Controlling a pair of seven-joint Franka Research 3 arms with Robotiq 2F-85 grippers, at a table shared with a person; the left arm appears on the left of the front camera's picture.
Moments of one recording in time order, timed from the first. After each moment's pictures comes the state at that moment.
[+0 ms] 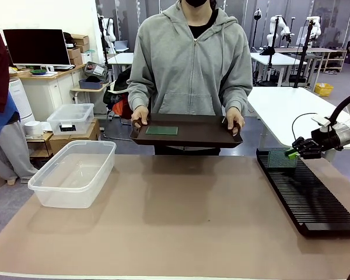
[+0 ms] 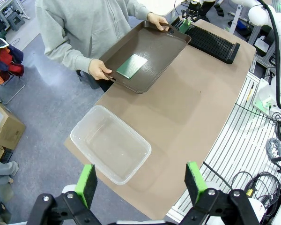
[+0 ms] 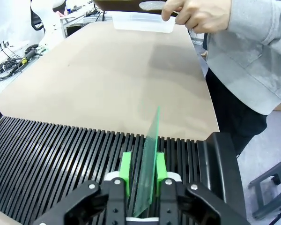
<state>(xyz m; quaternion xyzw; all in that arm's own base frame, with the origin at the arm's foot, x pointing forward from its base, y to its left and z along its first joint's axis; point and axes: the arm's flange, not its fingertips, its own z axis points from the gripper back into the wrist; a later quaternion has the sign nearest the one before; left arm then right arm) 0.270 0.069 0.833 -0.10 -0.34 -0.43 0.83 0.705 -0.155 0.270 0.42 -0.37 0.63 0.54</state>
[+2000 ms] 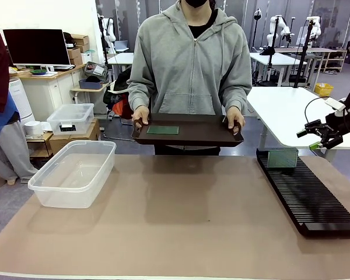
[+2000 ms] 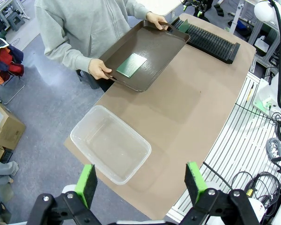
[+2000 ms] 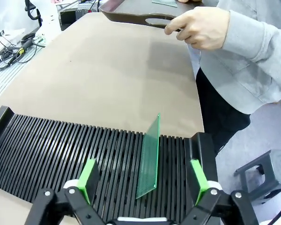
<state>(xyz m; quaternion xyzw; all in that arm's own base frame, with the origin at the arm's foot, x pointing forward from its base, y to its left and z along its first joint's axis) 0.270 0.069 0.833 -0.10 -0.34 -0.43 0.83 0.691 -0.184 0.344 0.36 -0.36 0.65 0.56</state>
